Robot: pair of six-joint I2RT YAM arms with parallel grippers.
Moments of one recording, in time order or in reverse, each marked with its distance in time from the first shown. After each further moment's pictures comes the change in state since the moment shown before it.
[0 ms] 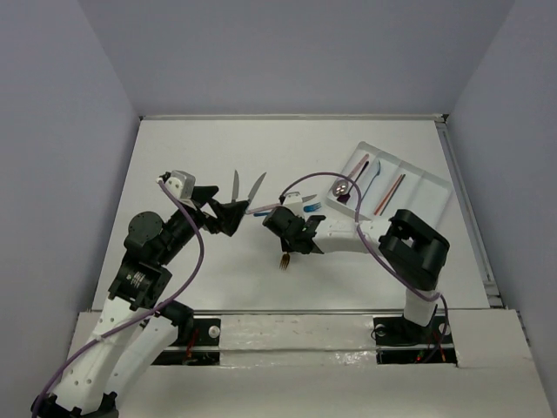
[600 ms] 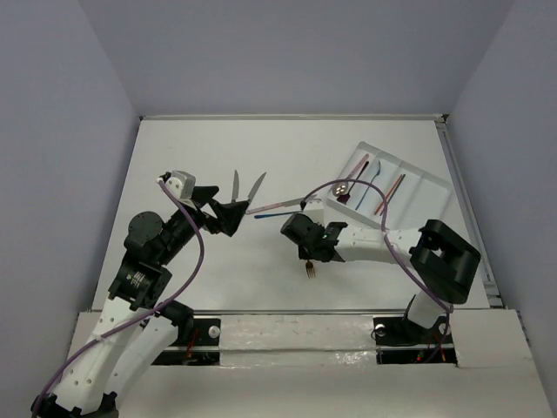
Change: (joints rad) left arm 0.000 0.000 0.000 0.000 0.005 0.000; right arm 0.000 -0.171 -0.173 -0.054 0.013 0.101
